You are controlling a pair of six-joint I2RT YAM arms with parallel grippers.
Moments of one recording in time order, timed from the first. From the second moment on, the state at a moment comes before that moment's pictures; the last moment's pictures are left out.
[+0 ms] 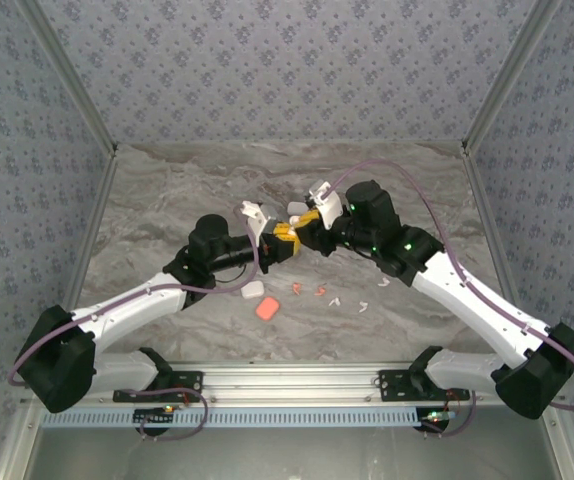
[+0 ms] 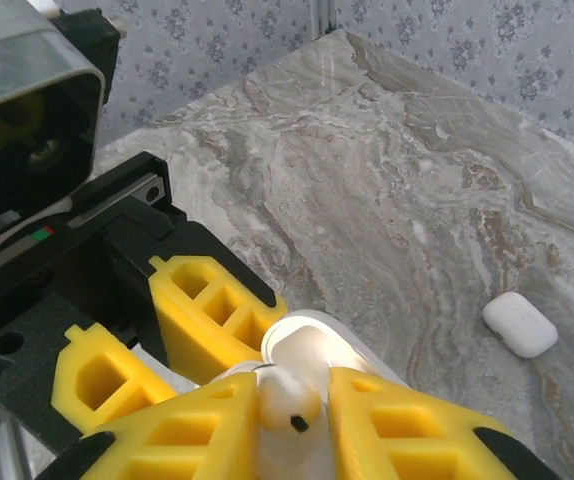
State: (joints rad) left arm -0.73 1.23 0.70 0.44 0.48 -0.18; right arm 0.71 1.18 1.13 -0.41 -0.27 -0.02
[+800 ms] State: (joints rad) left arm -0.73 1.18 0.66 0.50 0.41 -0.17; right arm 0.13 1.20 1.01 -0.76 -0.26 0.25
